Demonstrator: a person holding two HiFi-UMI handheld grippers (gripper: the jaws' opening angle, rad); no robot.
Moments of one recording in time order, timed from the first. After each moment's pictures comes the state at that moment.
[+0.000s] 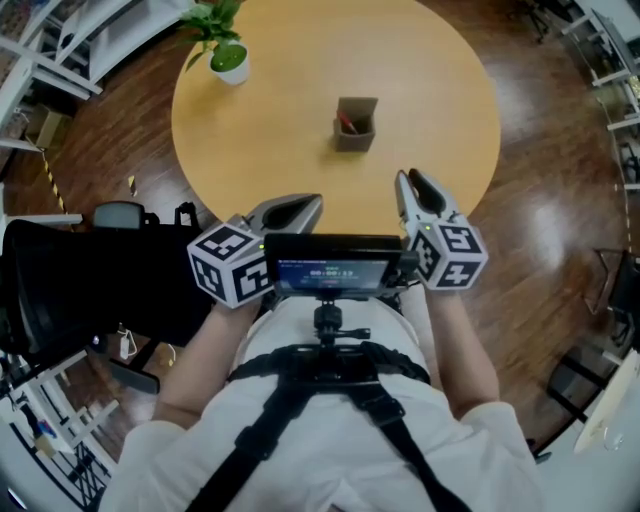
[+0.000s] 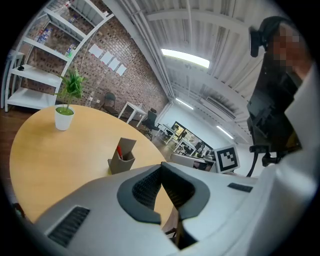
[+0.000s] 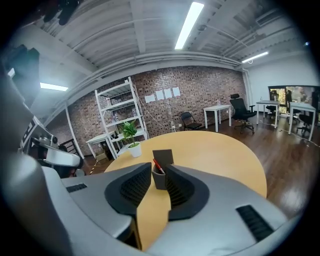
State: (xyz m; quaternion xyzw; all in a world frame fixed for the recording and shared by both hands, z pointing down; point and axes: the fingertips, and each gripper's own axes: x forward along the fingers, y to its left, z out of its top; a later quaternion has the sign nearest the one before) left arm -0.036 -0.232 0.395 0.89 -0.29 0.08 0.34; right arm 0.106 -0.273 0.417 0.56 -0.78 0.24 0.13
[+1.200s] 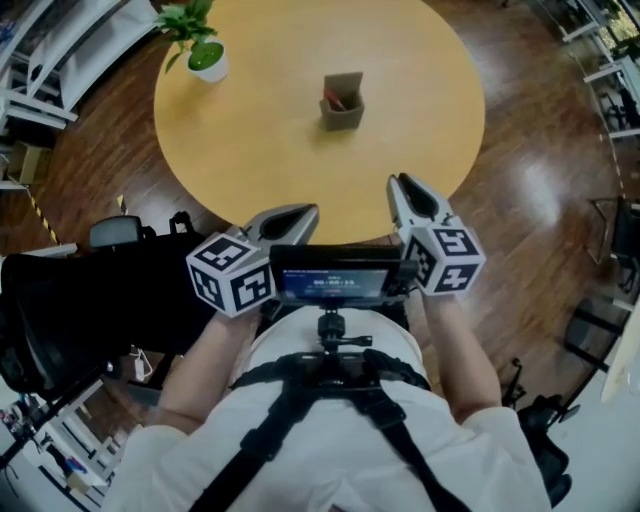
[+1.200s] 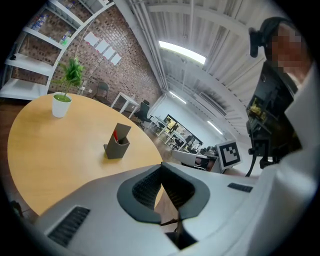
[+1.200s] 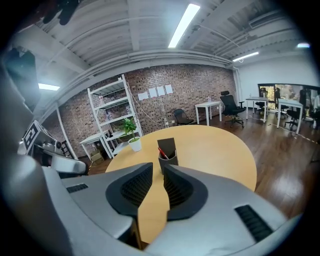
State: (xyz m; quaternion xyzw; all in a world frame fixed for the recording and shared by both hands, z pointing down) left arm -0.058 -0.183 0.409 0.90 -0.22 0.10 0.36; right arm 0.077 -0.208 0.418 0.60 -0.75 0.27 0.13
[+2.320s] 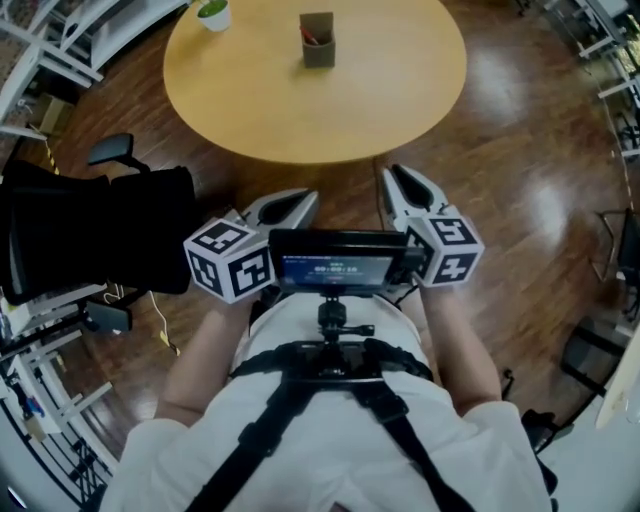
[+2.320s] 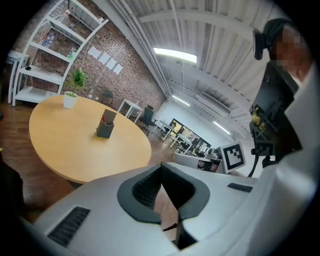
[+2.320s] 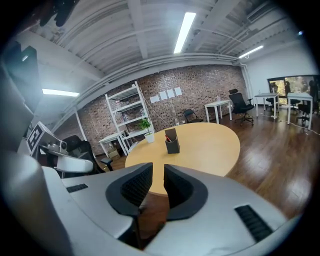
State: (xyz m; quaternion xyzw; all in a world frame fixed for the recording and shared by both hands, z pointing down) left arm 0.018 0.013 0.408 0.89 -0.29 0.09 0.34; right arm 0.135 -0.020 0.421 0.53 -0.80 0.26 0.11
